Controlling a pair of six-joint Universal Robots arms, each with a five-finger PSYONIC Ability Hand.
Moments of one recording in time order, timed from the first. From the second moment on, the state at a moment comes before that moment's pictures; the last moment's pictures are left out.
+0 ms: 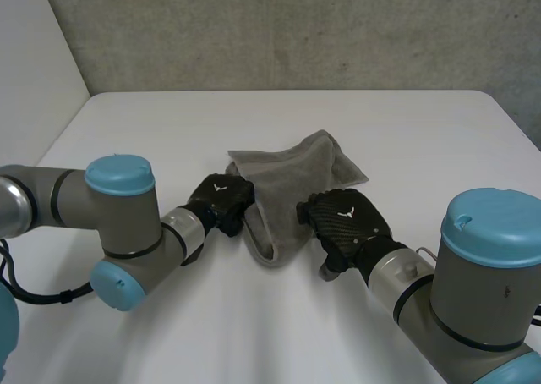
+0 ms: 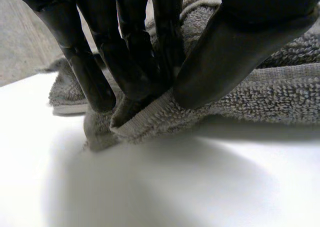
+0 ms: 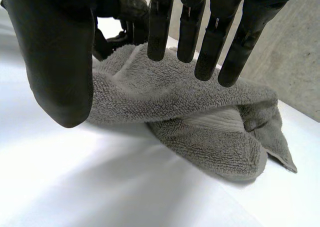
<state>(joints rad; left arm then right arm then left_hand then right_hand) 4.24 -2.32 -1.34 3.33 -1.29 3.27 2.17 -1.24 1.75 -0.20 1.43 2.93 1.27 1.33 1.35 1.35 1.13 0.51 0.53 0.51 0.52 0.31</state>
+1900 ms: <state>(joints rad) 4.42 -1.83 -1.85 3.20 -1.21 3.28 2.09 -1.39 1.51 0.16 1.37 2.68 1.30 1.34 1.35 1.36 1.18 0.27 0.29 0.28 0.28 0.08</state>
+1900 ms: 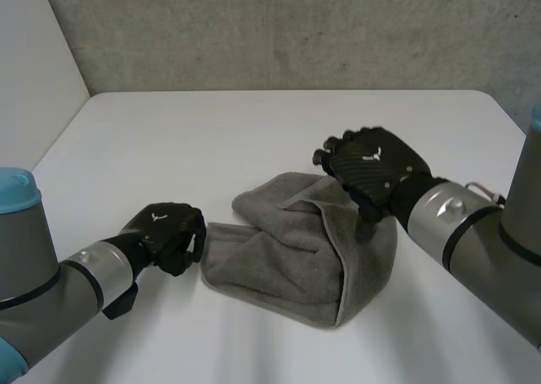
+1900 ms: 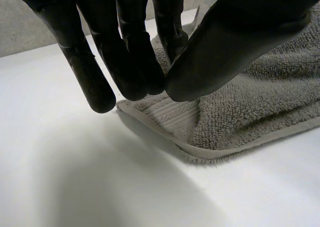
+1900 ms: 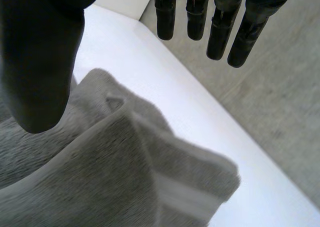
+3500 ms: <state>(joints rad) 4.34 -2.12 -1.73 3.42 -1.12 3.76 1.96 -1.05 1.43 0.01 1.32 2.00 0.92 0.95 0.94 0.95 0.76 1.12 1.10 1.10 1.11 0.93</state>
